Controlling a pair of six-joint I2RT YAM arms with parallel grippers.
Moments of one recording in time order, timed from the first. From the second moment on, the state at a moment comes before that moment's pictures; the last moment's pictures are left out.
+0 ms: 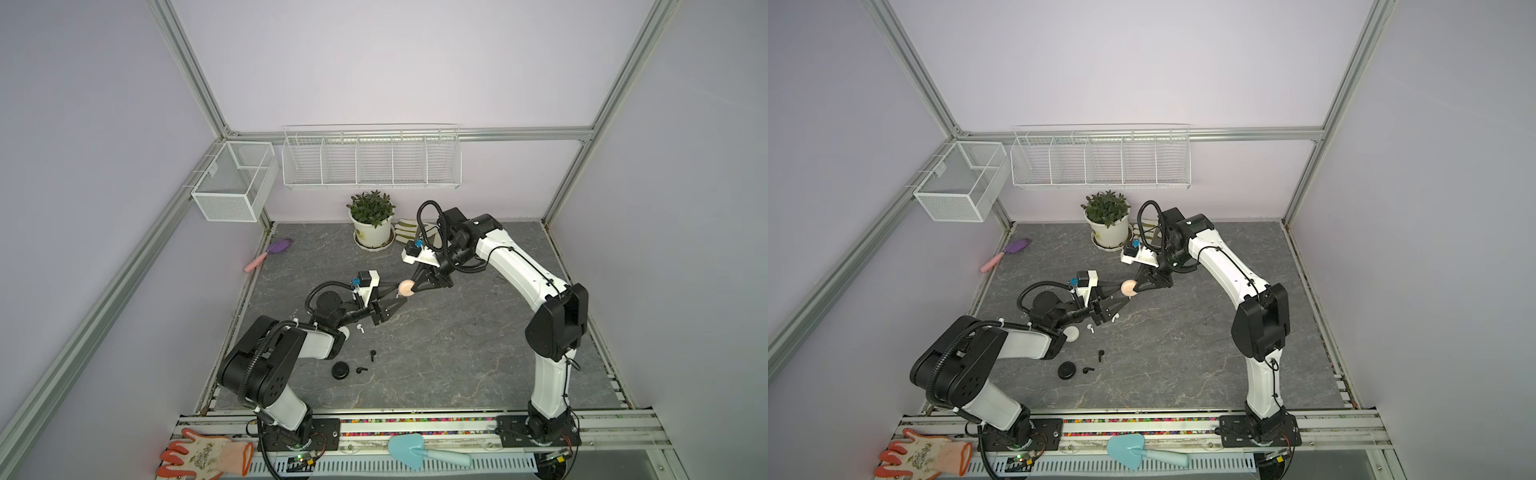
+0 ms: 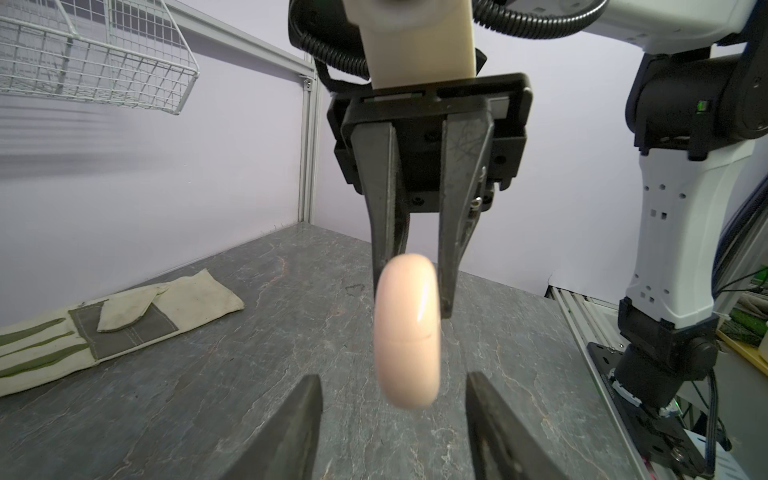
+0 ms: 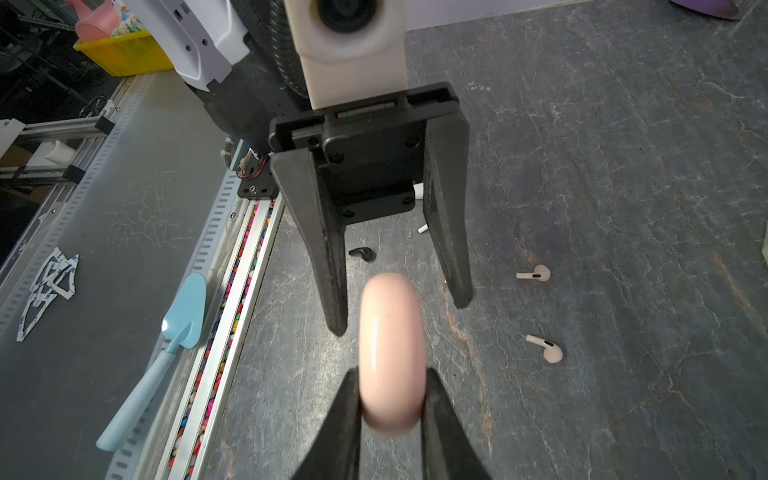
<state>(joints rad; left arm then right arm) -0.46 1.61 0.45 1.36 0.85 -0.26 0.53 1.99 1.96 -1.32 -0.86 -1.00</state>
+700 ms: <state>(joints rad) -0.46 1.61 0.47 1.38 0.89 -0.31 0.56 2.00 2.01 -1.34 -0.84 -1.01</state>
